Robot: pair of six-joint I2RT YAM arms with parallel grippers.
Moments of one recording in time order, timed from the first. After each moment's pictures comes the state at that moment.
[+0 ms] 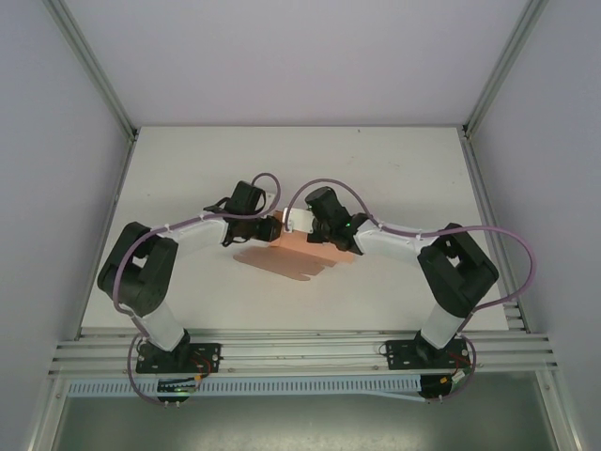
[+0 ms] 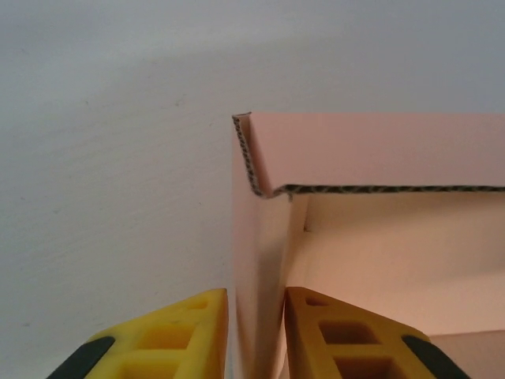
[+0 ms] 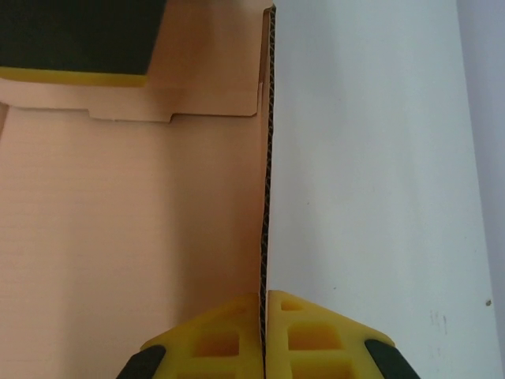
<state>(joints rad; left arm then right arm) -0.49 1.71 0.94 -0.20 0.25 -0.25 0.79 1.69 0.99 -0.06 0.15 -0.87</state>
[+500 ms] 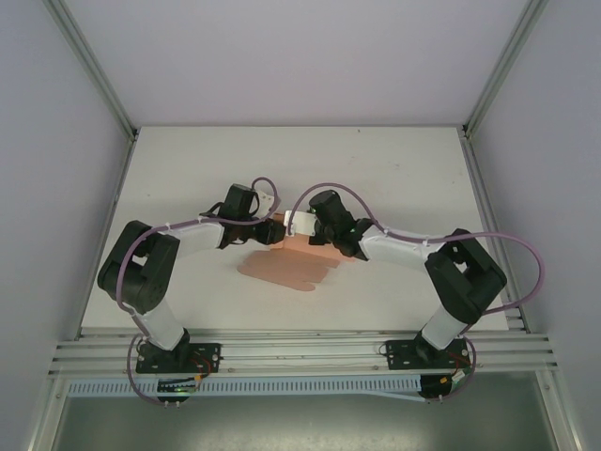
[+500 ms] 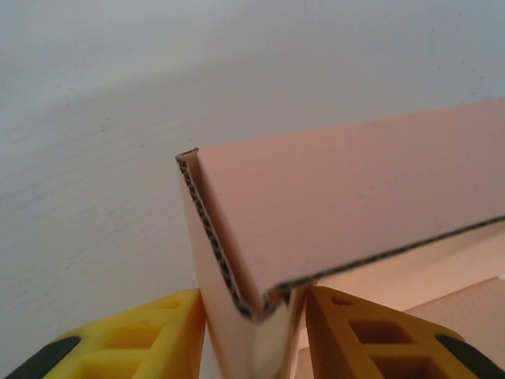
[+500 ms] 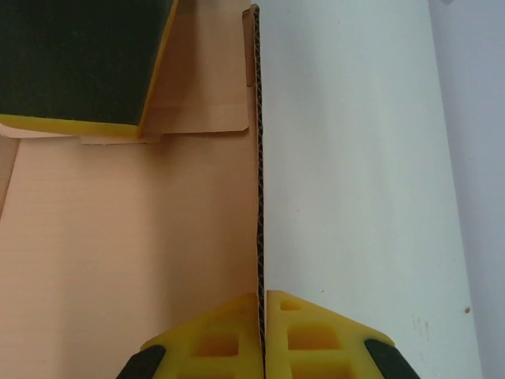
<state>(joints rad) -0.46 1.72 0.86 -0.02 0.44 -0.15 0.80 1.63 0.93 0.00 0.14 -0.90</state>
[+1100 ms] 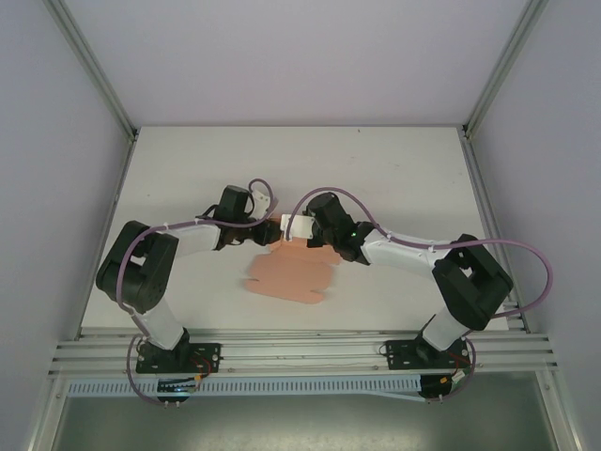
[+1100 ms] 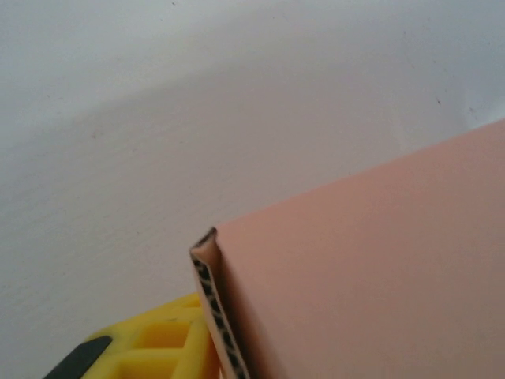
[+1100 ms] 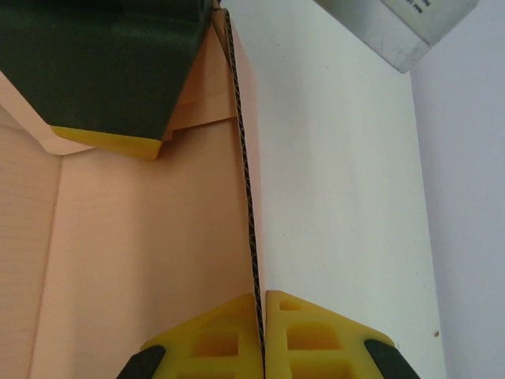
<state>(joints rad) -0.42 1.71 0.80 0.05 0.51 -0.12 0.84 1.58 0.91 0.02 0.15 -0.95</state>
